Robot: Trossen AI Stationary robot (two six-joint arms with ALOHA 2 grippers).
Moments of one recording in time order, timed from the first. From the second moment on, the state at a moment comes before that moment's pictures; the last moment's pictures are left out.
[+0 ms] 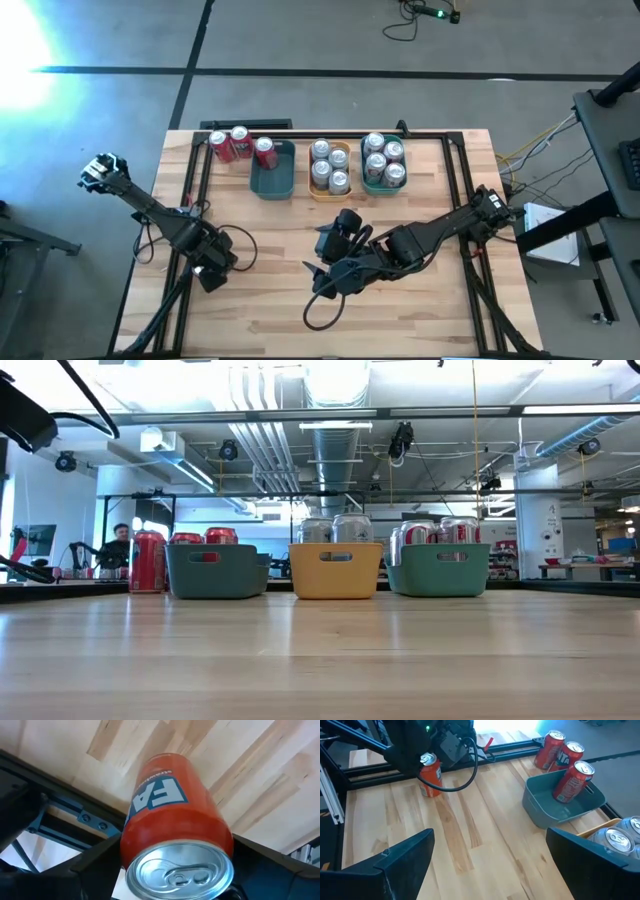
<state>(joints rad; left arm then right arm) -0.59 1.19 0.84 -1.24 0.26 -1.22 0.44 1.97 2.06 -0.89 0.65 0.48</state>
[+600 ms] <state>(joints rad) -0.59 1.19 0.79 -1.20 0.24 -1.22 0.44 1.97 2.06 -0.89 0.65 0.49</state>
